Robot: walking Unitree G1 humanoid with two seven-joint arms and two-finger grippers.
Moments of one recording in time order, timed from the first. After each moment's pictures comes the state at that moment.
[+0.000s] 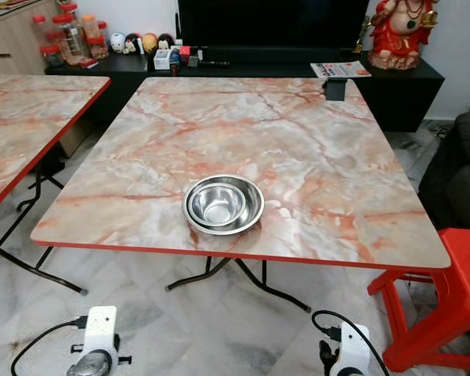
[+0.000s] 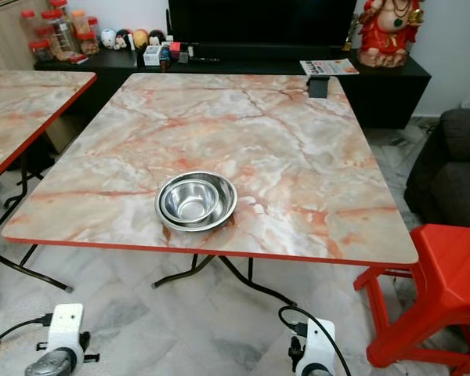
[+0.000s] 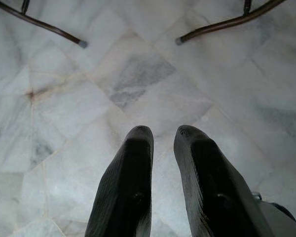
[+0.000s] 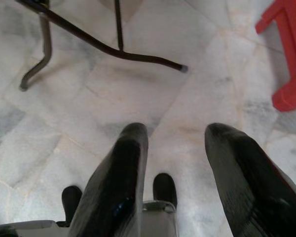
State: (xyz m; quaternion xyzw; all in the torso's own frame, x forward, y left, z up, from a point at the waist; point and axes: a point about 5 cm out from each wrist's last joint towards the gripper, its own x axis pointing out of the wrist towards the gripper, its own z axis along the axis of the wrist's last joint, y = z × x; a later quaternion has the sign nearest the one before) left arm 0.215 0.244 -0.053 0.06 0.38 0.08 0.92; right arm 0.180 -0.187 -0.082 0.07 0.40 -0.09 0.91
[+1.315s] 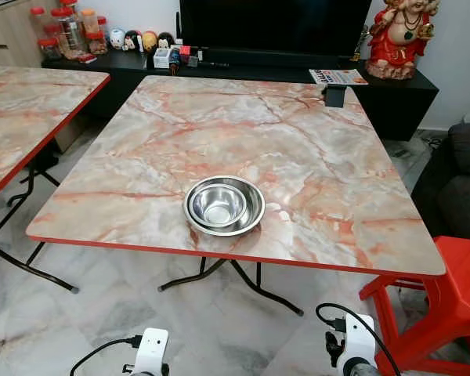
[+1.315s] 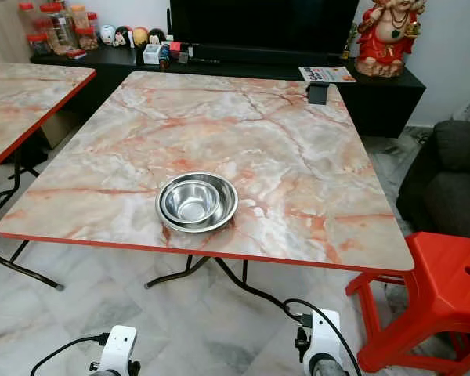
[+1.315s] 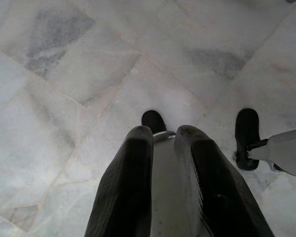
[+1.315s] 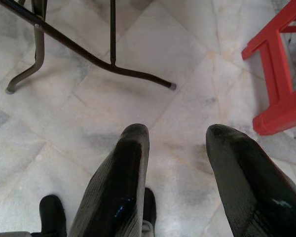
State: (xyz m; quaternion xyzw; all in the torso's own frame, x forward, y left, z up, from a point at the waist) left arm 0.190 0.170 -0.083 0.04 0.47 -0.04 0.88; right arm 0.193 -0.201 -0.074 0.04 0.39 -0.08 0.92
